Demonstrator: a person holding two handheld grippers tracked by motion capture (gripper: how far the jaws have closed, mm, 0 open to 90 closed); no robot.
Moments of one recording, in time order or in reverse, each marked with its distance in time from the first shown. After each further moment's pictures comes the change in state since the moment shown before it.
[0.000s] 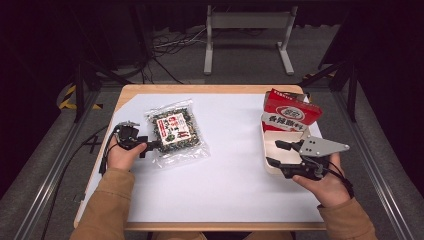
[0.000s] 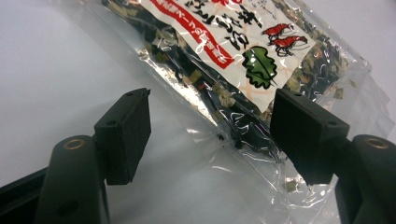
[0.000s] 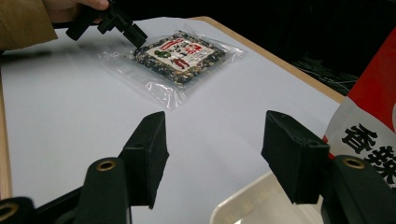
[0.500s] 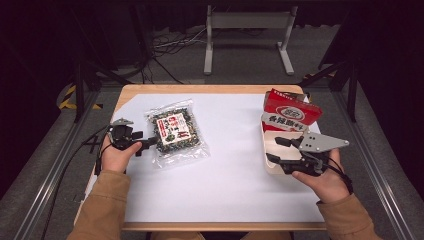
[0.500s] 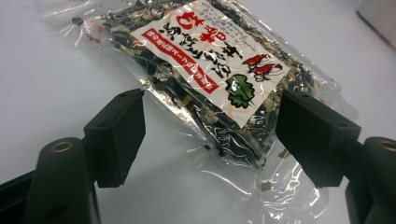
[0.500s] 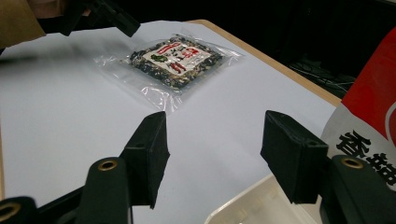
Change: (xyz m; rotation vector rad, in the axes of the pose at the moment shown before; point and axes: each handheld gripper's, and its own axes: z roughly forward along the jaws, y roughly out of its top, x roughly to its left) left arm -0.006 0.003 -0.023 -0.096 0.018 0.034; right arm -0.006 0.005 0.003 -0.007 -0.003 0.003
